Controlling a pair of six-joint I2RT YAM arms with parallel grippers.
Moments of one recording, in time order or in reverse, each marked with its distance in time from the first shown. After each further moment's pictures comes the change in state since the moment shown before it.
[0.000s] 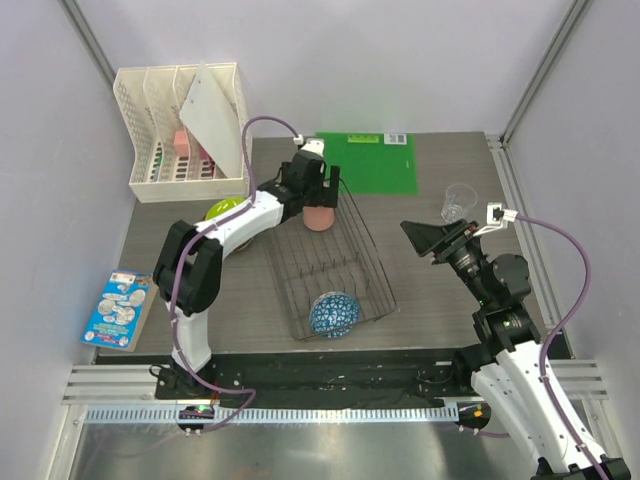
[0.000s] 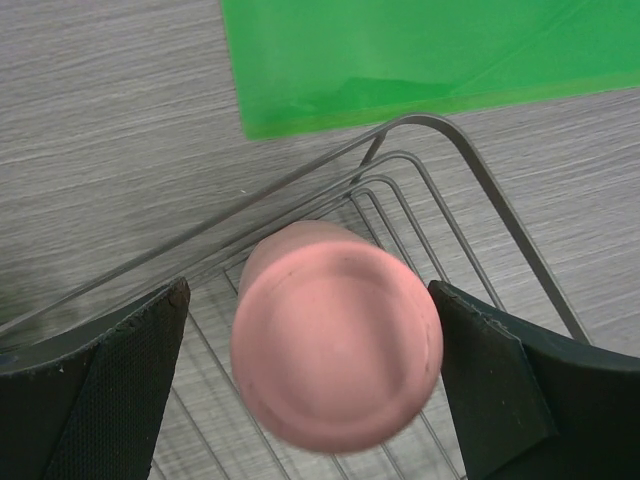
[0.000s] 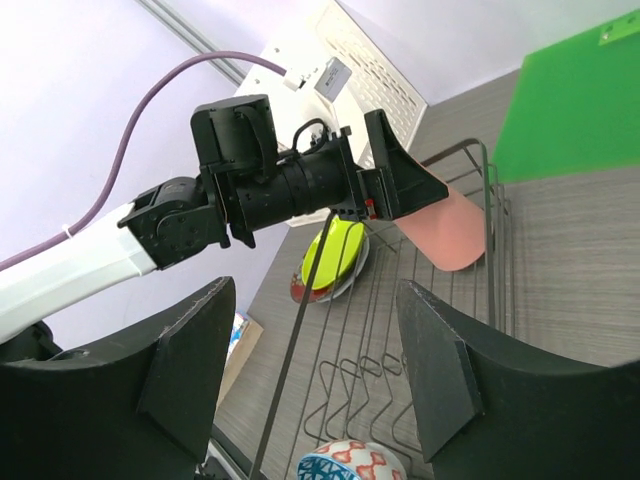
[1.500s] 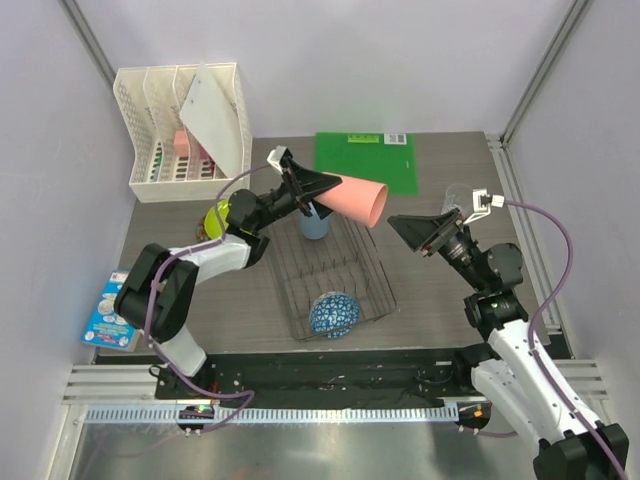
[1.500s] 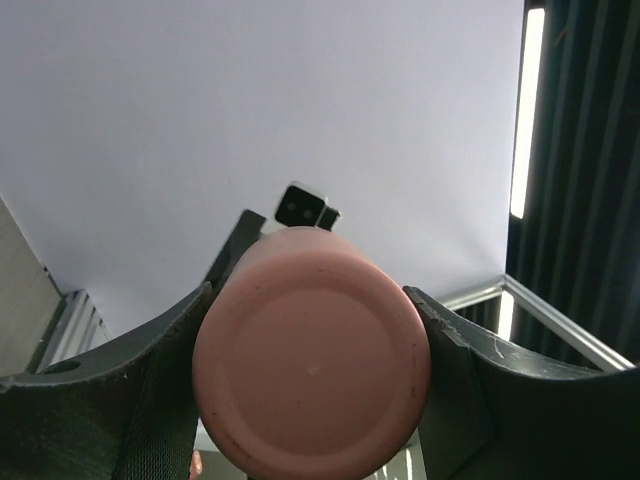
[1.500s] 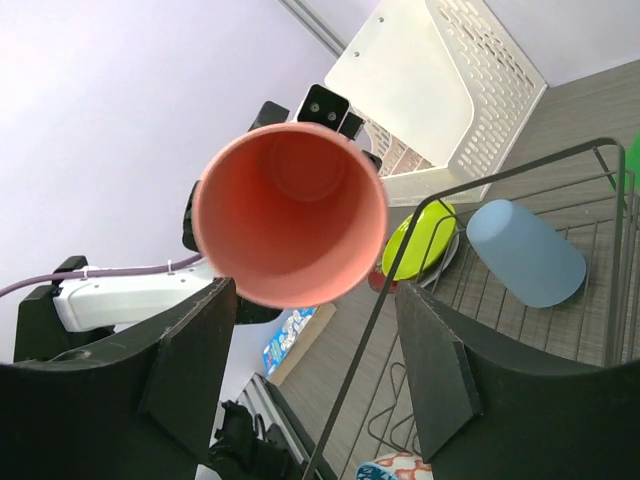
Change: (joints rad) left arm 0.100 -0.256 -0.616 1.431 0.874 -1.457; right arm 0.002 0.148 -0.015 0.298 -0.185 0.126
